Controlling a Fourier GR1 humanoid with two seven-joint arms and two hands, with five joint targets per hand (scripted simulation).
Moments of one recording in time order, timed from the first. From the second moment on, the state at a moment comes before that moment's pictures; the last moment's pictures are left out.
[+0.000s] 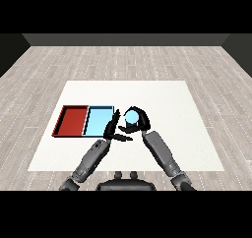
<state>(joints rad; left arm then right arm) -0.38 0.00 -0.42 -1.09 0.28 0.25 -0.38 -0.48 0.00 0.32 -1.24 -0.19 -0.19 -0.31</state>
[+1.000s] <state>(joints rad) -0.44 0.00 -0.49 -1.03 0.34 0.28 -0.43 -0.53 0.00 0.45 -1.23 -0.21 -0.26 -0.29</state>
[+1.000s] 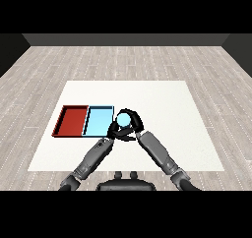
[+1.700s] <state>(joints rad) -0.48 0.05 -0.54 -1.01 0.16 0.50 -0.36 -0.59 -0.03 0.59 -1.21 -0.28 -0.36 -0.32</state>
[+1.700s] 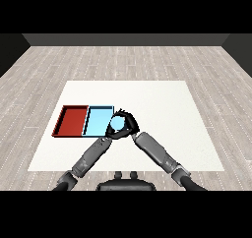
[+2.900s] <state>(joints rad) -0.45 0.01 -0.50 -0.98 0.33 0.44 -0.43 -0.55 -0.01 0.55 -1.23 -0.37 -0.31 -0.30</state>
